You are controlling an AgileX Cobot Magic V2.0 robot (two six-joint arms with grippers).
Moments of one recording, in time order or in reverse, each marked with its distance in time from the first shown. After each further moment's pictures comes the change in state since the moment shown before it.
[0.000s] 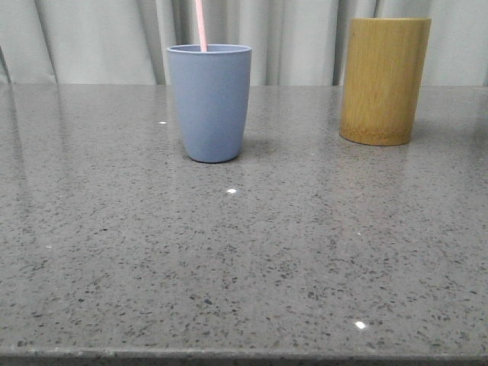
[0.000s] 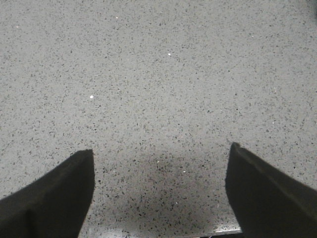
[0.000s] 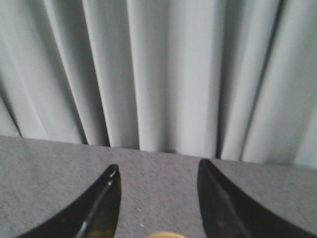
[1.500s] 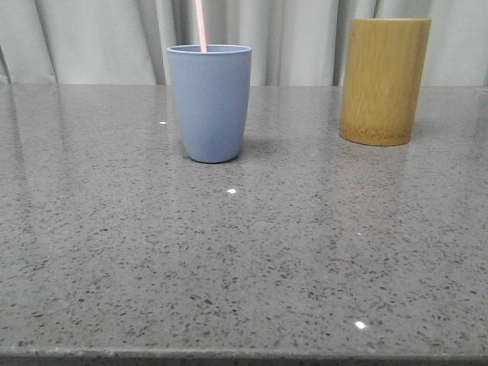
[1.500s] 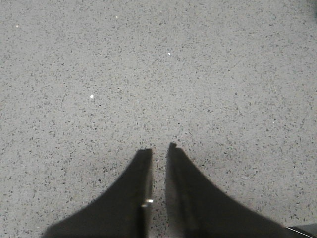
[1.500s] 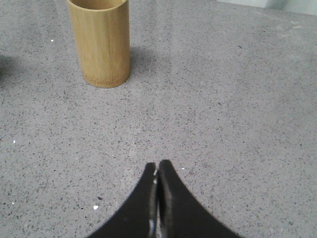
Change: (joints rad) left arm 0.000 0.000 0.000 0.000 0.002 0.000; right arm -0.076 -0.794 0.467 -0.148 0.685 -0.008
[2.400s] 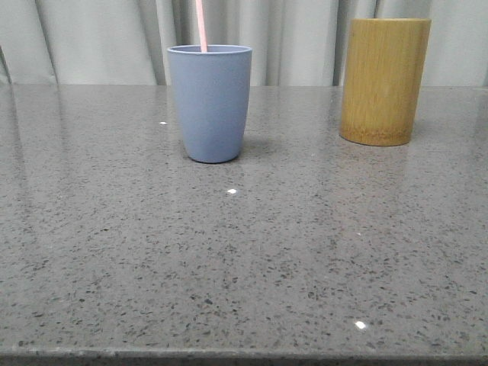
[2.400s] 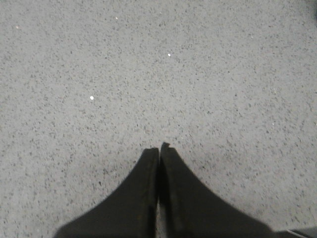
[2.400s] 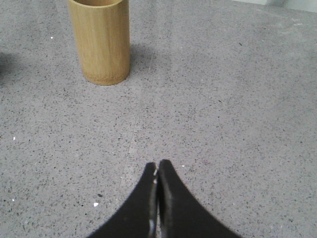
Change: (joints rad) left arm 0.000 -0.006 0.009 0.000 -0.023 0.000; right arm 0.000 0.000 0.000 0.000 0.007 0.000
